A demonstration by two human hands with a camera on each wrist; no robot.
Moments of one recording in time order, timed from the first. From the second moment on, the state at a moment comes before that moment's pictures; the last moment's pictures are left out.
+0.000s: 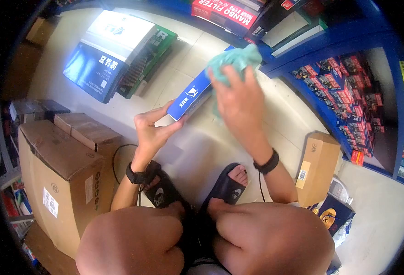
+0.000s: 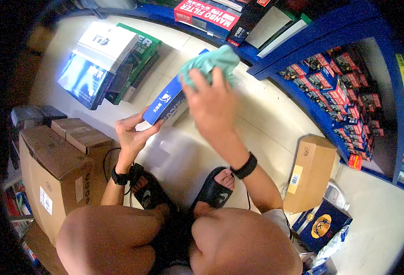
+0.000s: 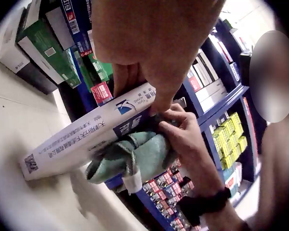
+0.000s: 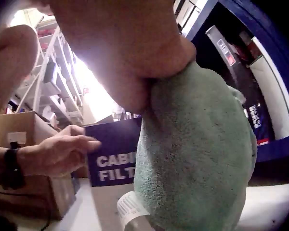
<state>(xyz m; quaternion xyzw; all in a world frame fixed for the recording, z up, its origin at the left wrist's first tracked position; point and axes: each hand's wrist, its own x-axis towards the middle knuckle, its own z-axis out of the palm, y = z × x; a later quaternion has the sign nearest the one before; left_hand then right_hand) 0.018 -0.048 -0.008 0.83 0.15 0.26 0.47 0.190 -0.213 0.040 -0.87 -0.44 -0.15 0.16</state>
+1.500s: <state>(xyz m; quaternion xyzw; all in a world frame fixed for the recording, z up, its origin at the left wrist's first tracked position) 0.014 -0.050 -0.012 0.82 0.18 0.26 0.48 0.141 -0.214 0.029 -0.81 -0.50 -0.20 0.22</state>
